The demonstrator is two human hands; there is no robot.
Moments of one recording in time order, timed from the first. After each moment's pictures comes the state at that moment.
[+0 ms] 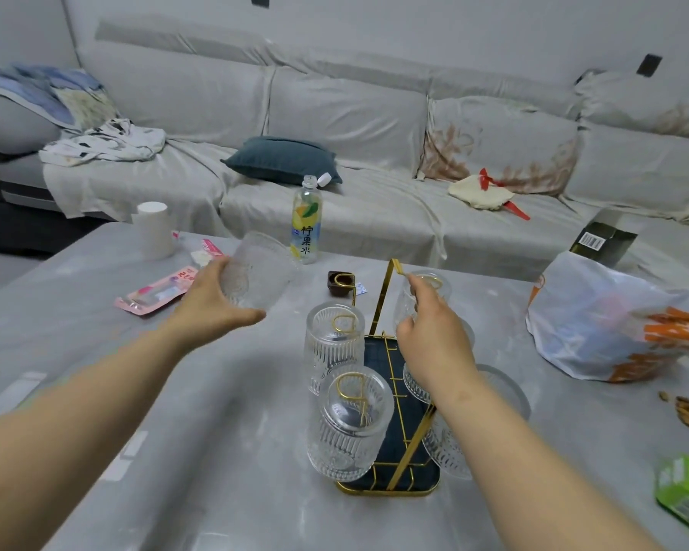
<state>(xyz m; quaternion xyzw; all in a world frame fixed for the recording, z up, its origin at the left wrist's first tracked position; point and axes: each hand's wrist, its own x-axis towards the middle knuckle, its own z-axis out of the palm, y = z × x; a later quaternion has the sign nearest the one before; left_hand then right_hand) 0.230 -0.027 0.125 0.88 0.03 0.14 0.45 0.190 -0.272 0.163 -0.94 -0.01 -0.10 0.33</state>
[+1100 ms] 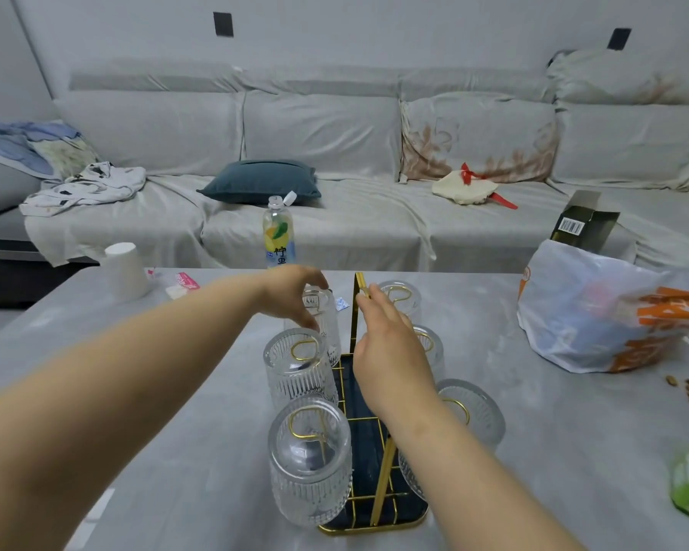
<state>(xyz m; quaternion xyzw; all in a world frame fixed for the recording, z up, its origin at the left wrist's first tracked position) 0.302 -0.138 0.182 0.97 -0.19 -0.08 0.12 0.194 -0.277 0.161 -0.94 -0.06 -0.09 0.33</state>
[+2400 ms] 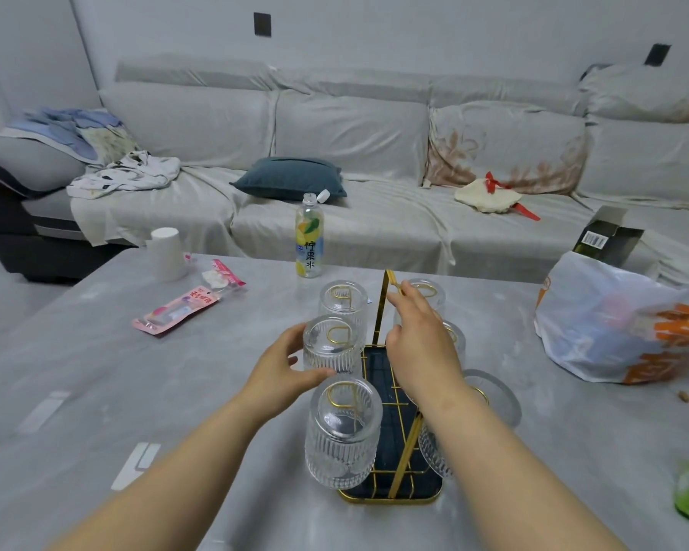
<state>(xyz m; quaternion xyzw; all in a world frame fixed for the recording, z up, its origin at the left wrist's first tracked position) 0.189 -0.109 0.105 0.82 -0.05 0.03 0.57 0.187 -0.275 0.165 -0.94 -0.05 -0.10 0.33</state>
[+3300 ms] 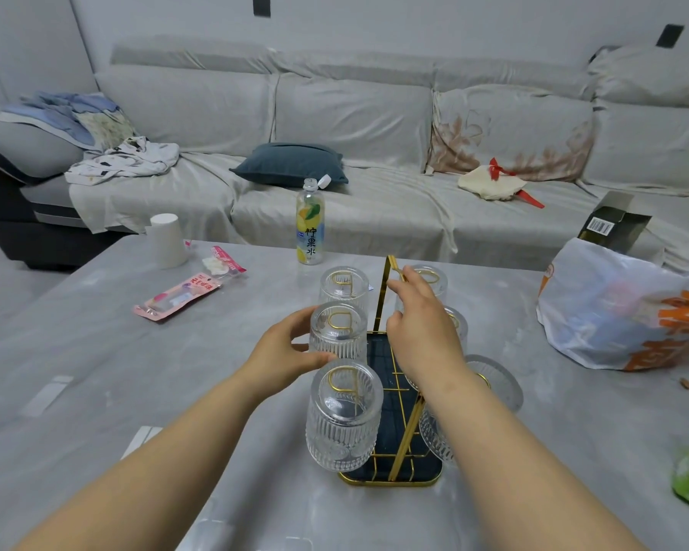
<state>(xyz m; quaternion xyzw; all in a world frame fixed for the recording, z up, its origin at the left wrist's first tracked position) 0.193 -0.110 0.113 0.83 -0.08 0.01 0.56 0.189 -0.275 0.164 -0.93 -0.06 -0.10 0.34</state>
